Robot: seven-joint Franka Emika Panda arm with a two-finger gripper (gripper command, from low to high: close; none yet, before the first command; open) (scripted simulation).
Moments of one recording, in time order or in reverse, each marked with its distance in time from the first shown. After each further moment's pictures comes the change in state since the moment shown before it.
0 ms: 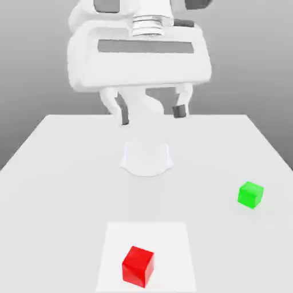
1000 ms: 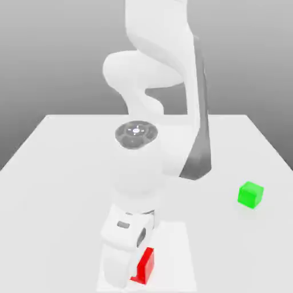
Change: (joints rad) arm -0.031 0.485 0.023 -0.095 0.031 0.229 -0.574
